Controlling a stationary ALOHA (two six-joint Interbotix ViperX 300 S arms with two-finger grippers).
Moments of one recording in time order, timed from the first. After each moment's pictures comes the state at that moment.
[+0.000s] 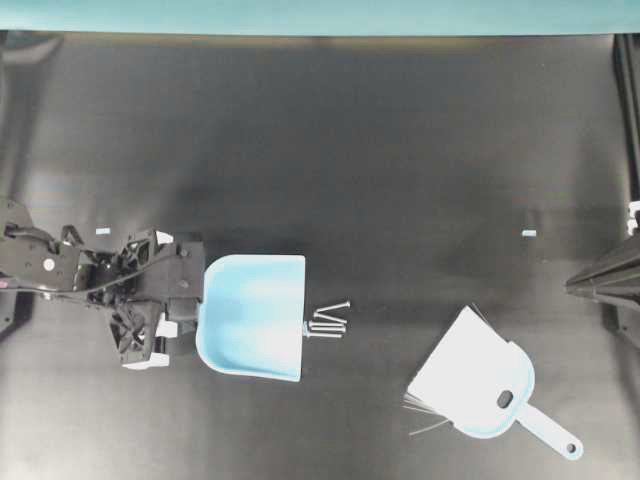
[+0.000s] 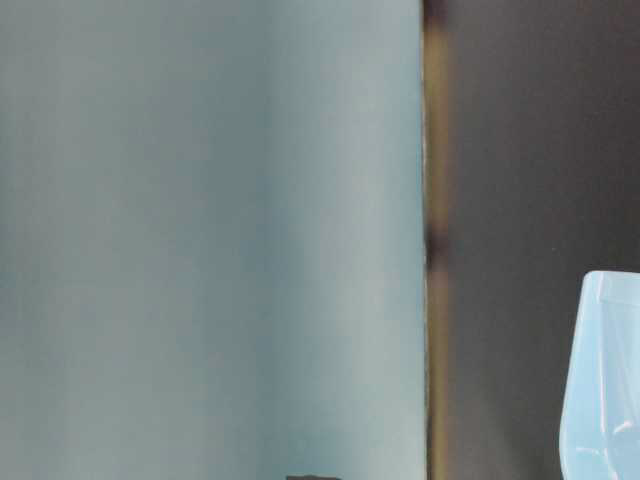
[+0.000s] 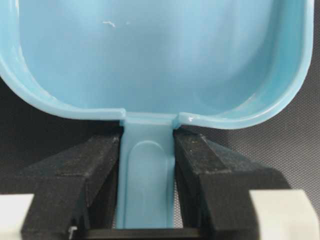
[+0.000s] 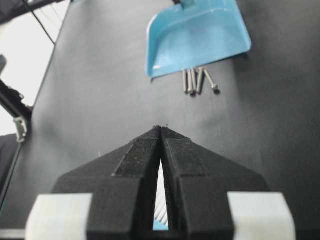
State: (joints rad) left arm -0.08 -0.07 0.98 0.04 0.08 -0.15; right arm 0.18 -1.46 1.44 0.00 0.23 0.40
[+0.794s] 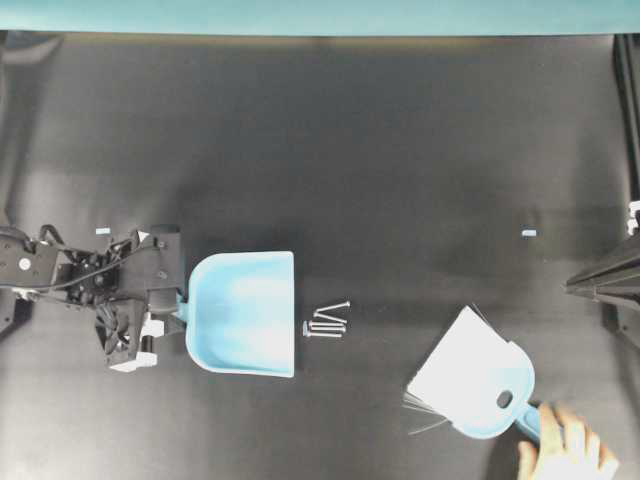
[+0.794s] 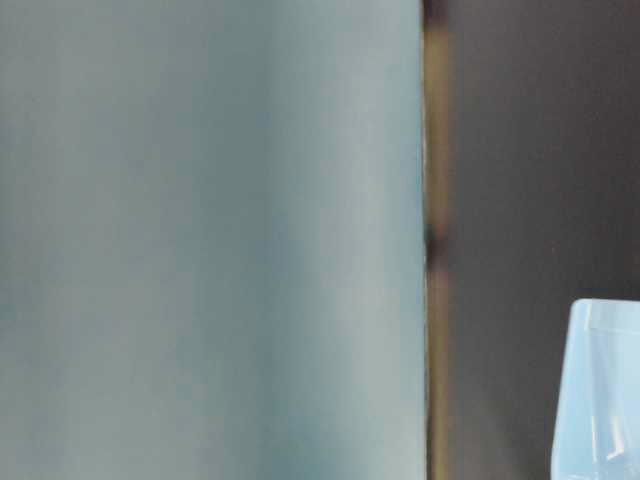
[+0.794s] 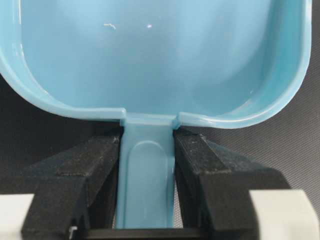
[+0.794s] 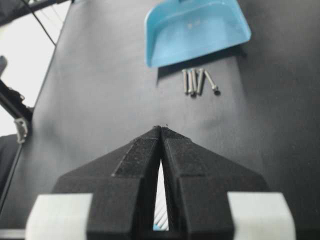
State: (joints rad) left arm -0.09 -0.14 1.03 0.04 0.07 -0.25; right arm 0.18 -1.46 1.44 0.00 0.23 0.40
